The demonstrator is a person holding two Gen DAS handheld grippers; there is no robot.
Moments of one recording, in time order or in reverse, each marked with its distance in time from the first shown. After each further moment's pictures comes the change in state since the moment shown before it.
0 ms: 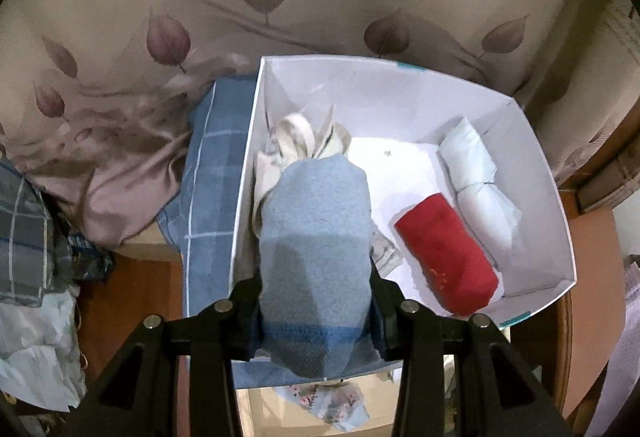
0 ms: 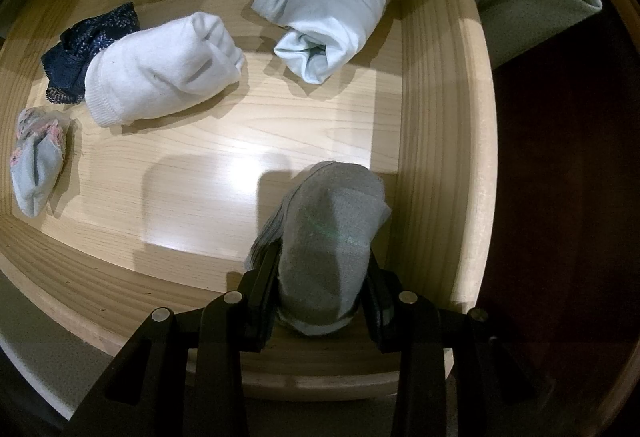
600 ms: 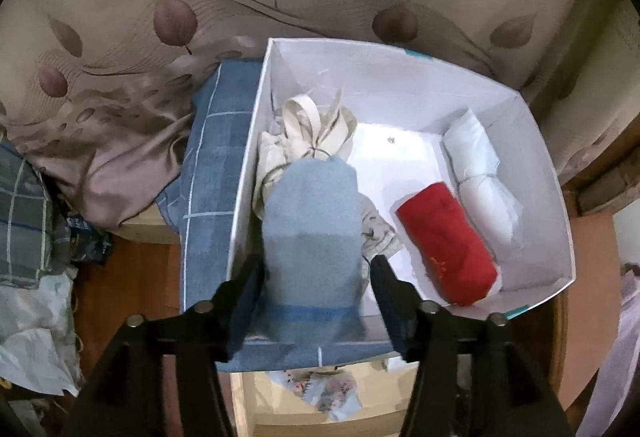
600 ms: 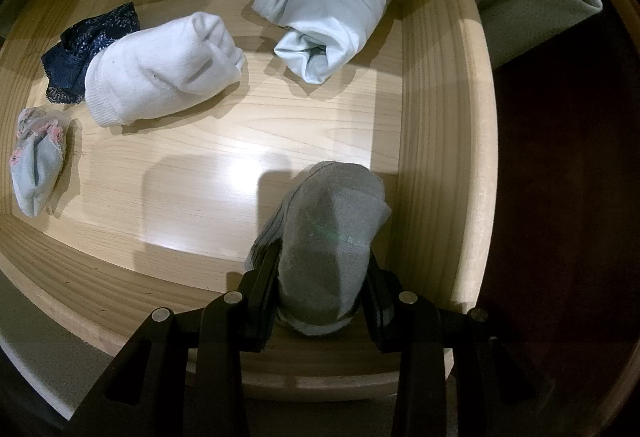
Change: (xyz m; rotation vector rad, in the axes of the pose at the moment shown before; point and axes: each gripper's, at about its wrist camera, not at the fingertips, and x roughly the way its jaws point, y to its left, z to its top) left arm -0.006 0.003 -0.004 -0.048 0.029 -0.010; right arm 0.000 0.000 -0.001 0.001 0.000 0.000
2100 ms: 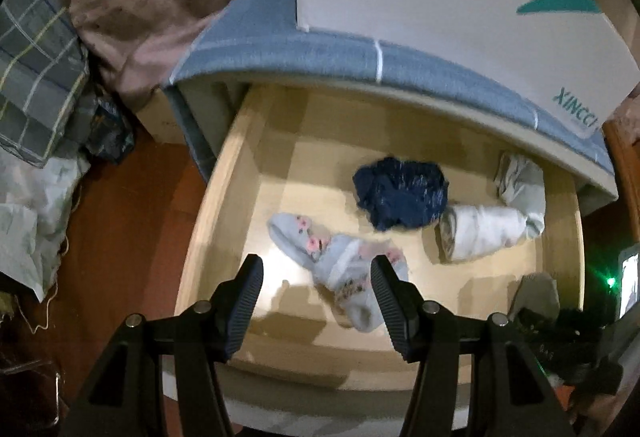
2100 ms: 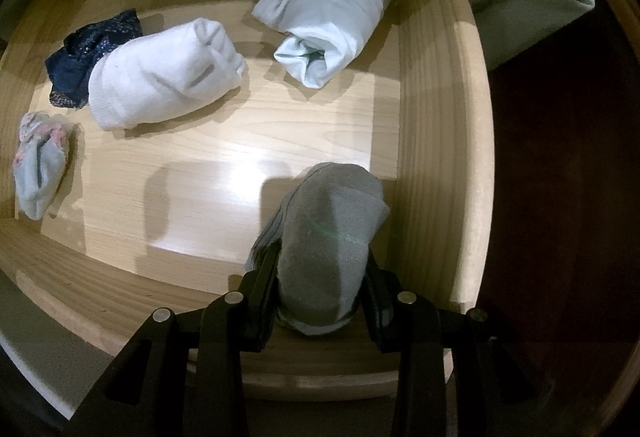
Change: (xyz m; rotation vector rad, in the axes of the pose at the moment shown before) left arm 0.067 0.004 -0.232 -0.171 -0.027 0.151; right arm -0.003 -0.002 -0.002 0.010 -0.020 0.012
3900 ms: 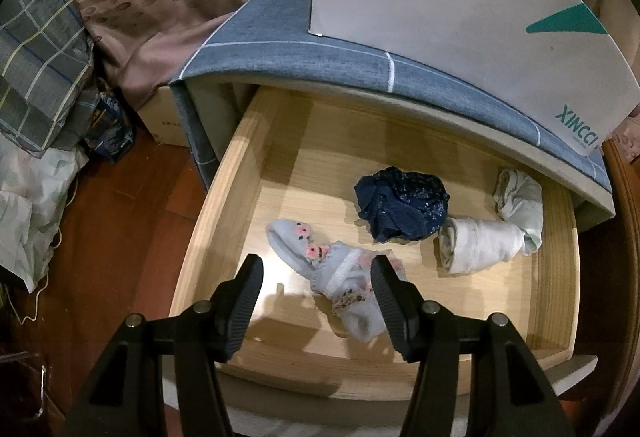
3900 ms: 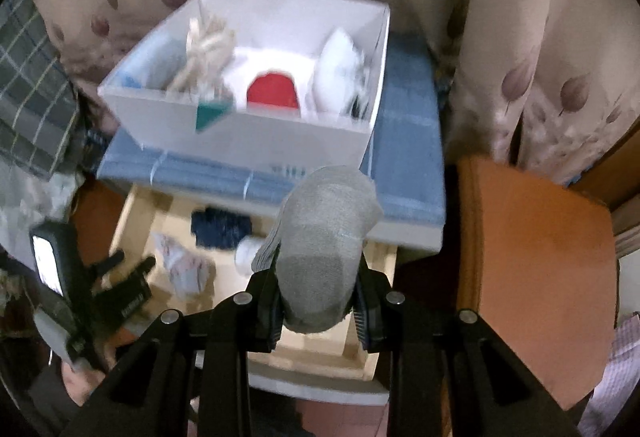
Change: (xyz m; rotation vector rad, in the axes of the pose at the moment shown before) left arm 0.002 0.007 0.000 -0.038 -0.017 -0.027; right arm -0.257 -0.012 0.052 -0.056 -0.409 0.076
